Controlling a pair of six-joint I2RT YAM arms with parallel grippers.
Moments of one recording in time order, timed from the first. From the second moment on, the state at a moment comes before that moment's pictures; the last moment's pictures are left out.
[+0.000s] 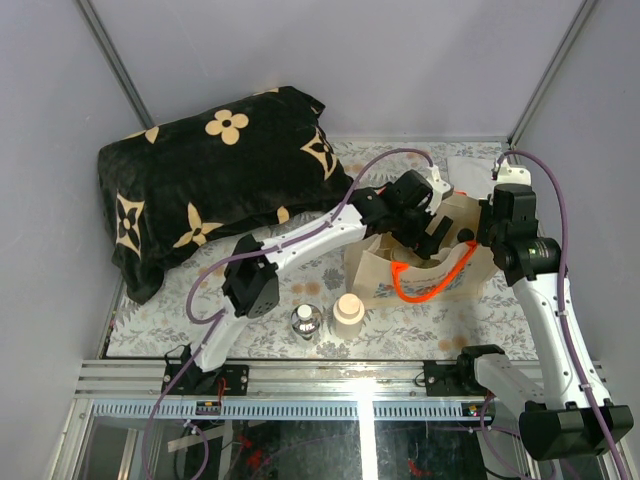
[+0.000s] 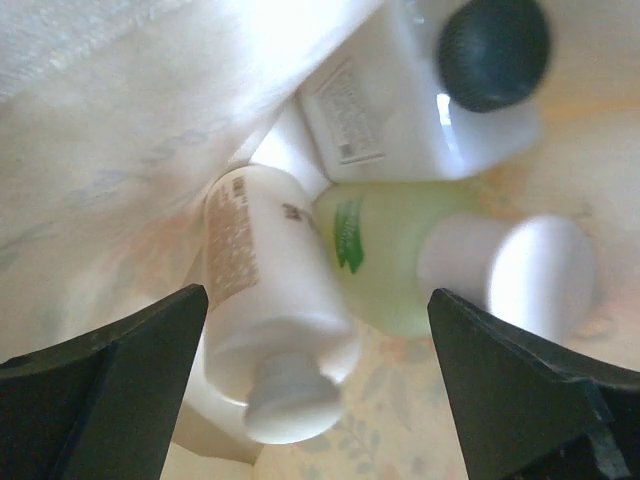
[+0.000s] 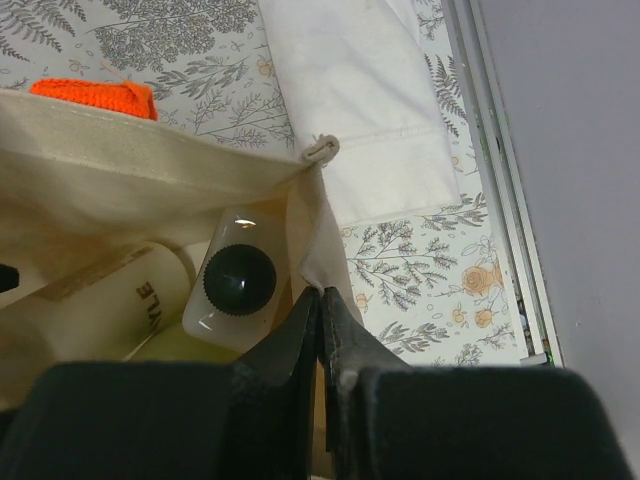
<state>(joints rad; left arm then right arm) -0.95 2.25 2.16 -0.71 0.18 -0.25 0.09 0.95 1.06 -0.77 0.30 0.08</state>
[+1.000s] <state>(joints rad) -0.91 1.52 1.81 -0.84 -0.07 -0.30 0.08 0.98 1.06 -0.77 0.30 0.07</state>
